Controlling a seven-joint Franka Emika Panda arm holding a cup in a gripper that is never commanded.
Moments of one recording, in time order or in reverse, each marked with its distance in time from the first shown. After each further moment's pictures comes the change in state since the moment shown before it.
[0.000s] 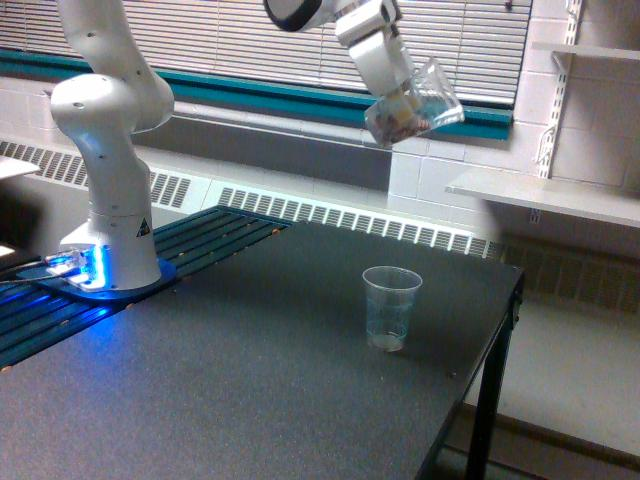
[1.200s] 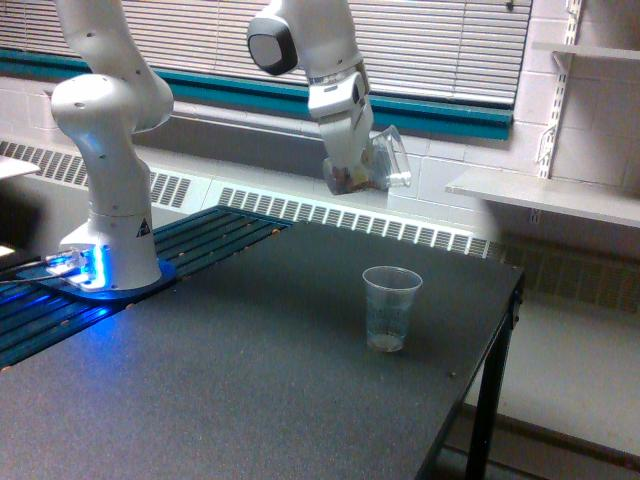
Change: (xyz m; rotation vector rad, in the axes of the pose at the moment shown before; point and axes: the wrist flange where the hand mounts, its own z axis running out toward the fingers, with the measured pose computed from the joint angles) arm -0.070 0.050 0.056 -0.035 -0.253 -0.003
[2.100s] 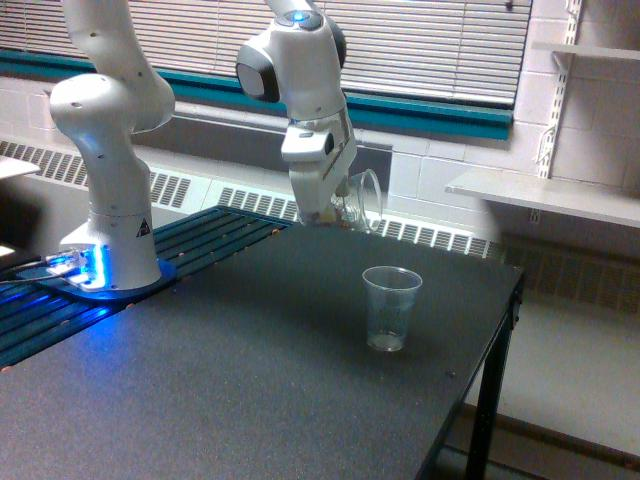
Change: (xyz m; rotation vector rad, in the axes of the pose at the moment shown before) arm -0.003 0.052 0.042 -0.052 -0.143 0.132
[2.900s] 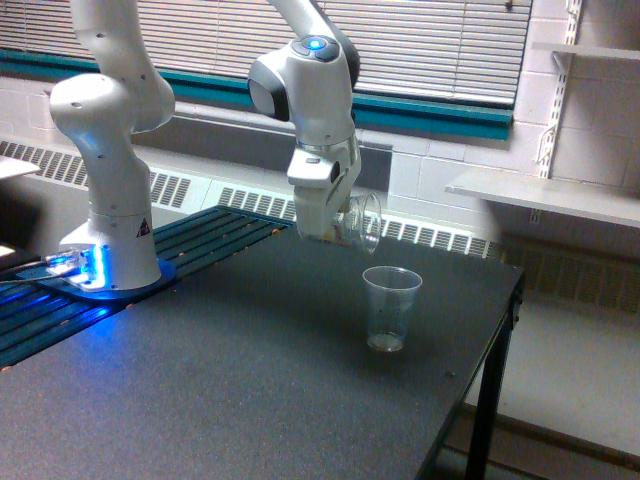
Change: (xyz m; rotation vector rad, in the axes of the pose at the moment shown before) arm 0.014 0.001 0.029 -0.036 -0.106 0.040
